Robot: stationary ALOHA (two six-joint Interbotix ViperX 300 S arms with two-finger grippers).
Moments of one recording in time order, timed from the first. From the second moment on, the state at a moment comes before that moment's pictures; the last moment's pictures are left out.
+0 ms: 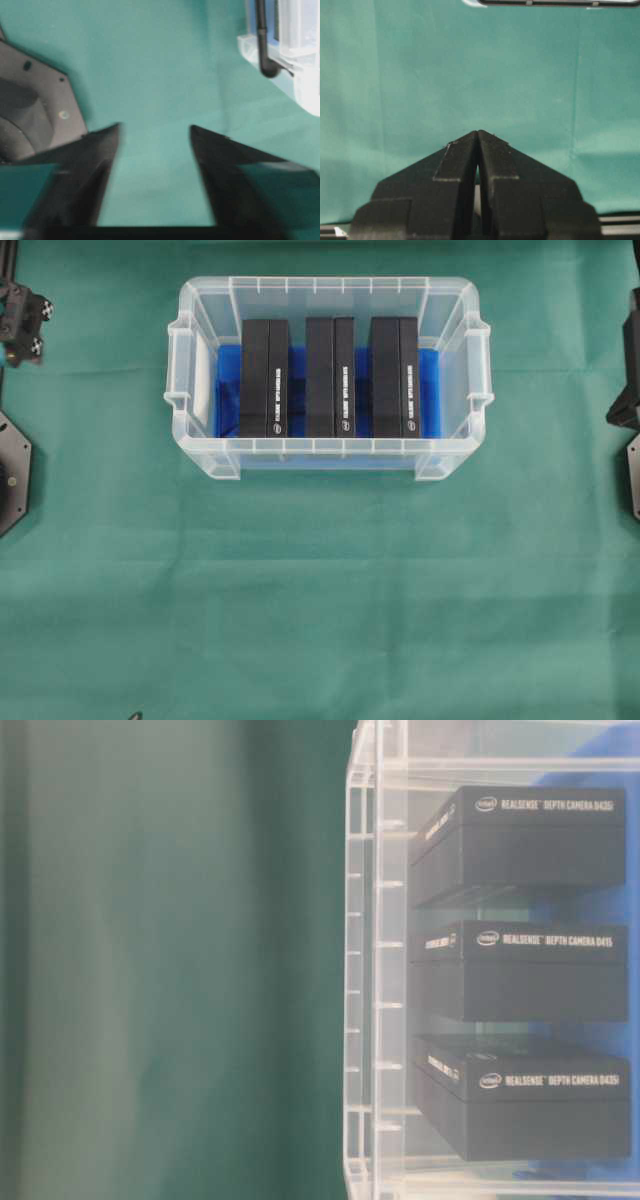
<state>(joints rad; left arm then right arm) 0.39 -0.65 0.47 0.02 1.50 -1.01 -0.01 -0.72 0.56 -0.06 1.36 0.15</state>
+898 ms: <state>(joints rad) 0.39 -0.60 0.46 0.02 1.51 -1.05 -0.01 -0.71 0.56 -0.06 1.36 0.15</state>
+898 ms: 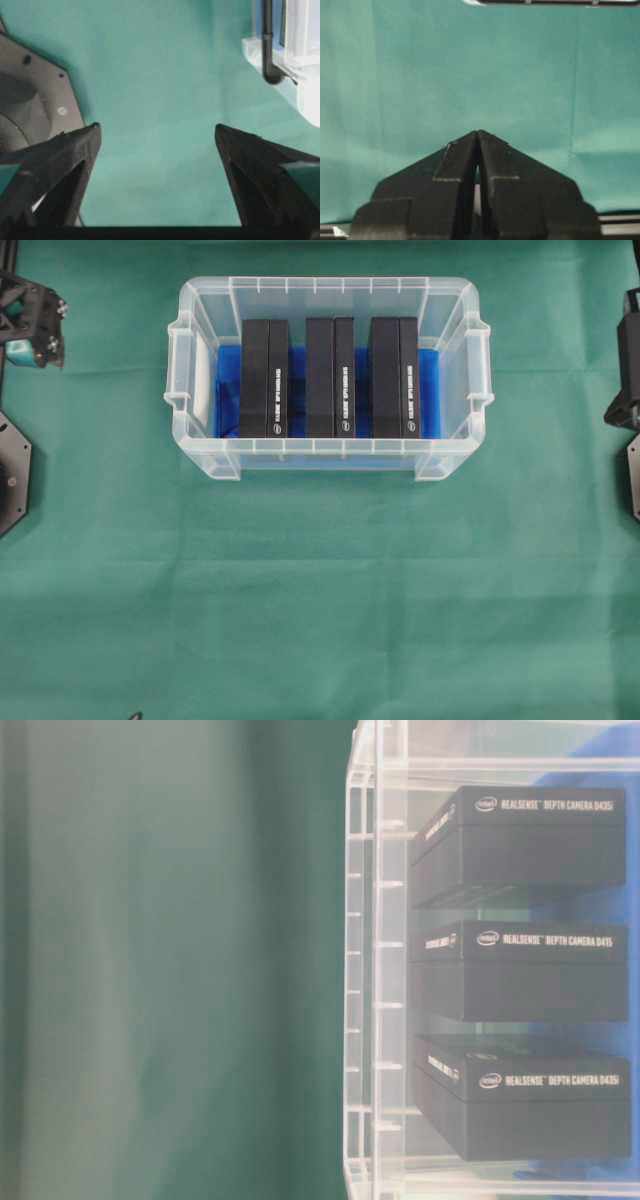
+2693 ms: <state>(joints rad) 0.23 0.29 -0.43 0.00 1.51 -1.16 -0.01 -0.71 0.56 -0.07 1.40 0.15</state>
